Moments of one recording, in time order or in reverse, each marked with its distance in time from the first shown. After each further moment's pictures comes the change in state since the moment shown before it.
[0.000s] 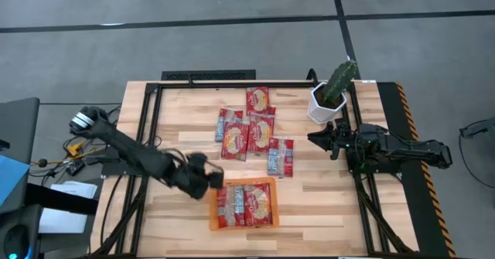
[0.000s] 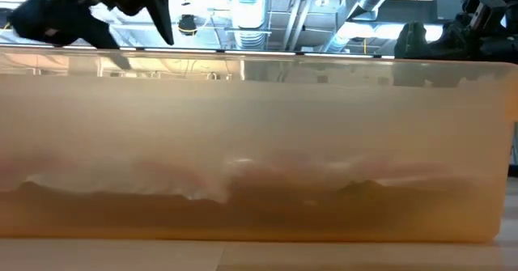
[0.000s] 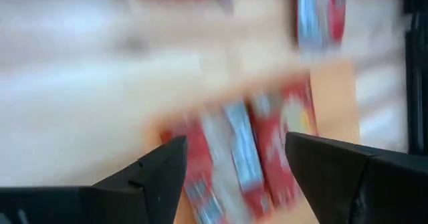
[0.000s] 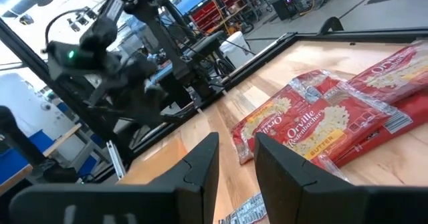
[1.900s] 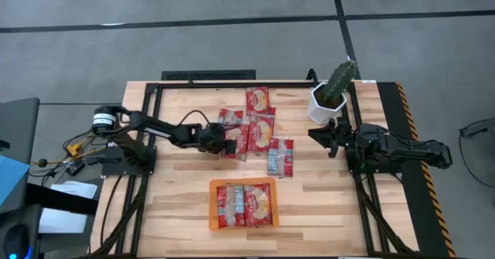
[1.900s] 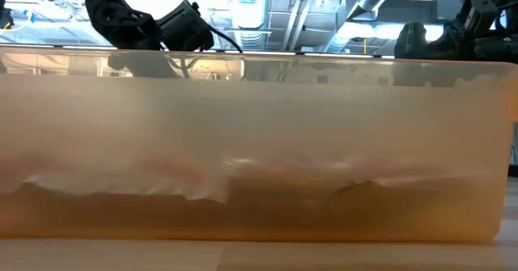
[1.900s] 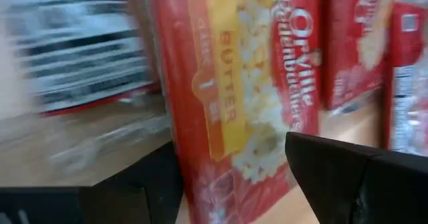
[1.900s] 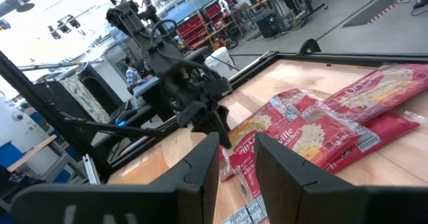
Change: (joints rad) left arm 0.582 0.257 -0.337 0.766 0.386 0.561; right arm -0.001 0.001 0.000 0.016 0.084 -0.048
